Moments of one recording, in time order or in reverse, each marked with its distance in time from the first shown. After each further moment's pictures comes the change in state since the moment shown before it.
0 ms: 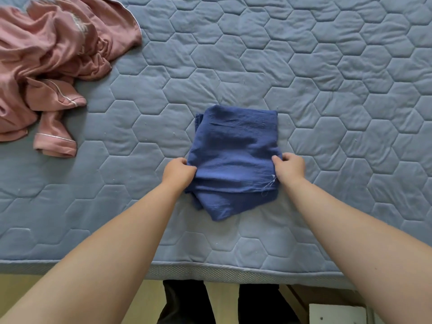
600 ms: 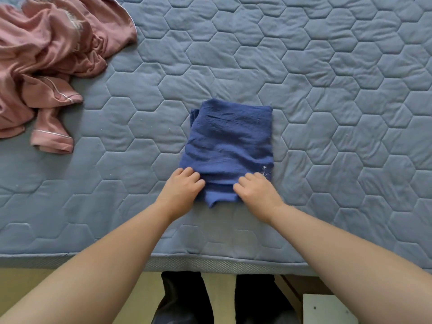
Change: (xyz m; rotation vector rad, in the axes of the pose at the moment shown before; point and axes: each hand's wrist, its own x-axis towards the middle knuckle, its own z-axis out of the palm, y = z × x) left_hand -0.022 -0.046 0.015 0.833 0.251 1.229; right_hand -0.053 0.038 0.017 -1.011 -0.054 -1.423
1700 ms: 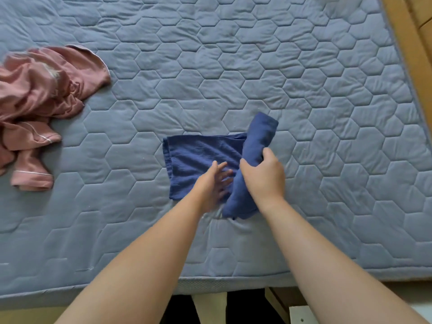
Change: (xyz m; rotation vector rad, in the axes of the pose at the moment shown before) left_hand 0.147 0.096 -0.046 -2.008 -0.208 -1.142; right_hand 0.009 0.061 -0.124 0.767 0.240 1.301
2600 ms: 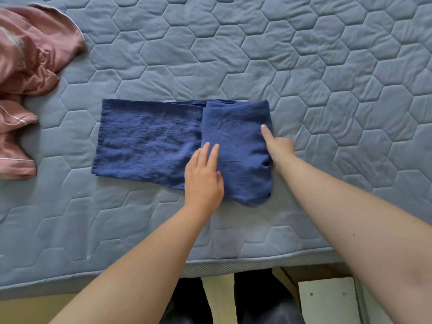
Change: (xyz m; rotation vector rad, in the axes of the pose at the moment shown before) left_hand -0.010 -0.056 -0.038 1.494 0.498 0.751; right_hand 0.077 0.090 0.060 0.212 -0.230 0.481
